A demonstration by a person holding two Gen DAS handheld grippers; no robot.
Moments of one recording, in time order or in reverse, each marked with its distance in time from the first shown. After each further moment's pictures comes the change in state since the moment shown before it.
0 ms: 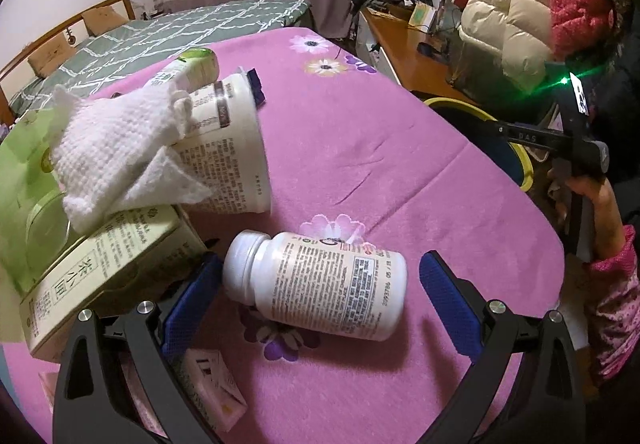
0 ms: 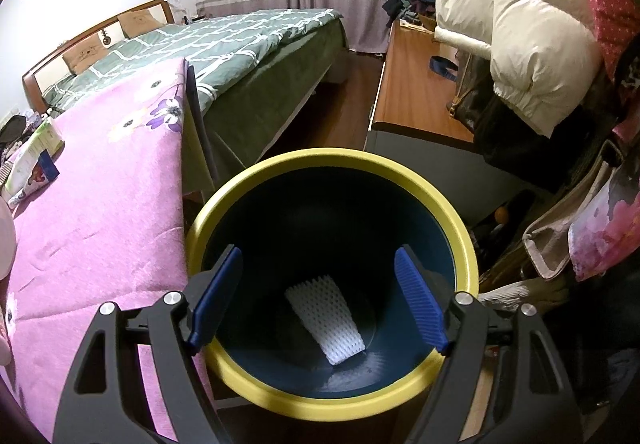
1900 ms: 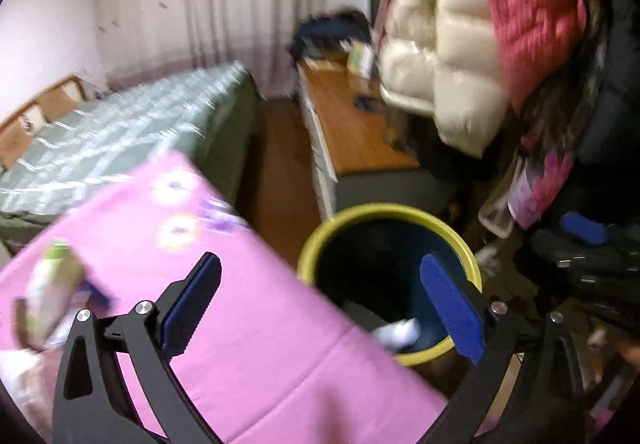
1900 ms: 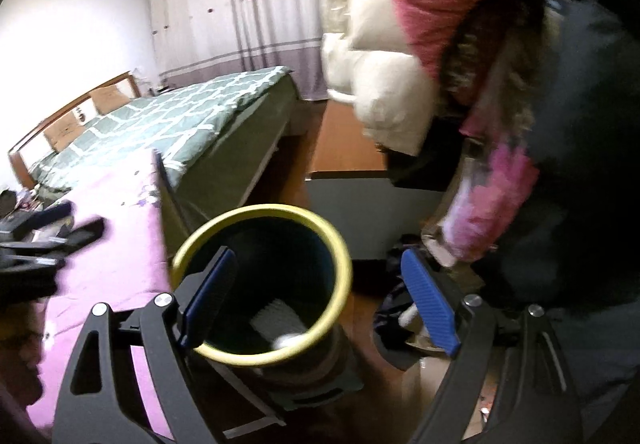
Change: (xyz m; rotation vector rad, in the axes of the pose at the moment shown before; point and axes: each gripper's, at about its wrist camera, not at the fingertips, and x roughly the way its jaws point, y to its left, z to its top) left arm 0.035 -0.154 0.147 0.168 -0.235 -0.049; right arm -0.116 -0.075 -0.021 0.176 -0.198 -0.041
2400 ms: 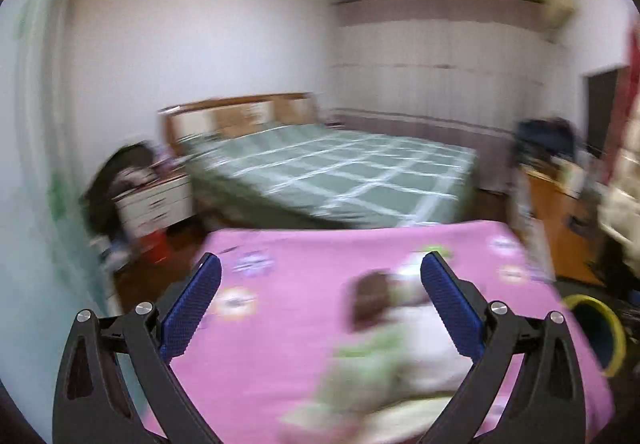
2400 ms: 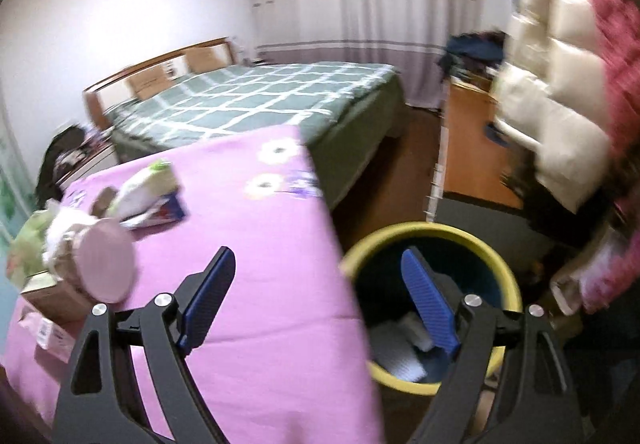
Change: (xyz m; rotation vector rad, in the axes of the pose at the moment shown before) left arm -0.223 0.263 -0.113 -0.428 -0.234 0.717; right arm 0.009 0.184 0.005 -0.256 0.021 0.276
